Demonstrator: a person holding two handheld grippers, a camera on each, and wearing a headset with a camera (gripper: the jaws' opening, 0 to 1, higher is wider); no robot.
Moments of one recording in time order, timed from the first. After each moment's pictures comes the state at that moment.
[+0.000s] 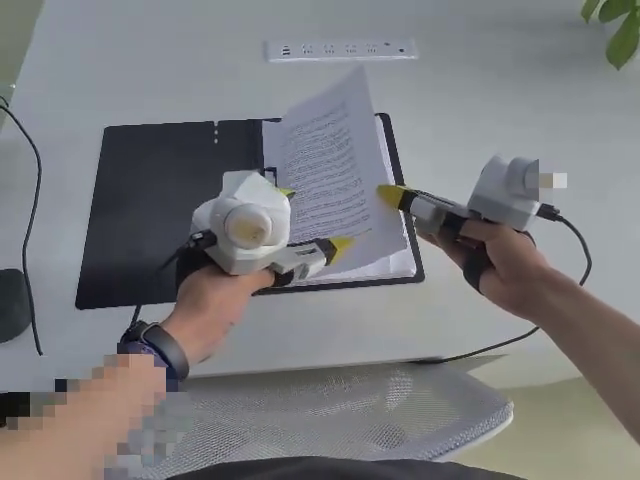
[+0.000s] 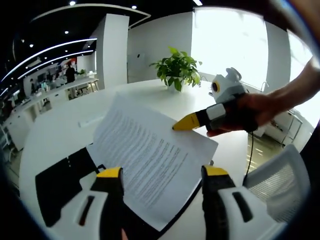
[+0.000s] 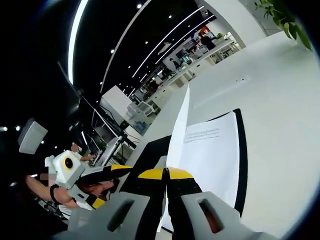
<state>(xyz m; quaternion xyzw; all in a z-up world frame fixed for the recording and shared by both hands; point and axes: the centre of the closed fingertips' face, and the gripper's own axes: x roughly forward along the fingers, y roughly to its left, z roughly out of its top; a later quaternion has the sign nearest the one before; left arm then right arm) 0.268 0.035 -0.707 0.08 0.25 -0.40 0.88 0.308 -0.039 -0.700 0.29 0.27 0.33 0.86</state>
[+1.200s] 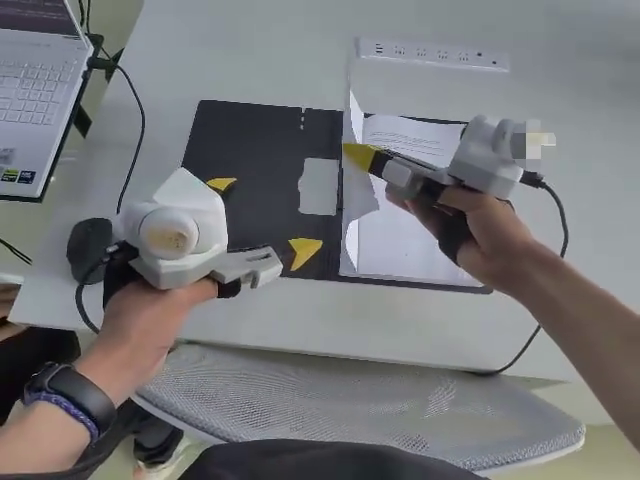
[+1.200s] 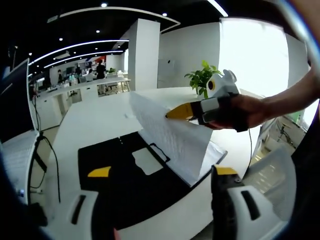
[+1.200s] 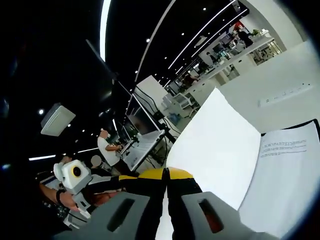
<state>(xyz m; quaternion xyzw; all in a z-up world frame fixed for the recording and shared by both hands) 0.231 0.187 -0.666 0.02 0.23 -0.29 0.93 0.308 0.137 -0.645 0.27 0.24 0.48 0.80</state>
